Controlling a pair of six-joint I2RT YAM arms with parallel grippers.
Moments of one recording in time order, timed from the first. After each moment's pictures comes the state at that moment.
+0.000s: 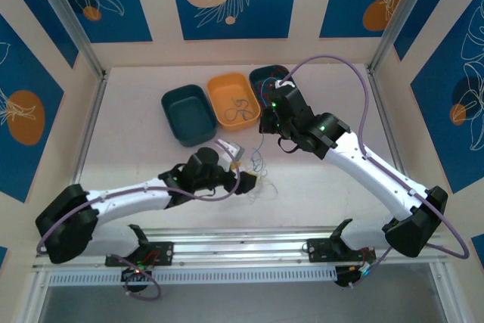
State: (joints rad) left arm -0.95 1.32 0.62 0.21 0.15 -0.39; right arm 0.75 1.31 1.36 -0.75 0.28 0.58
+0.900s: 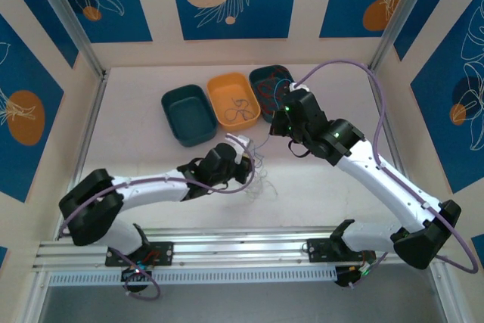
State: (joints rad) left arm -0.96 1.45 0.75 0.17 -0.08 -0.40; right arm 0.70 1.21 1.29 -0.78 0.29 0.61
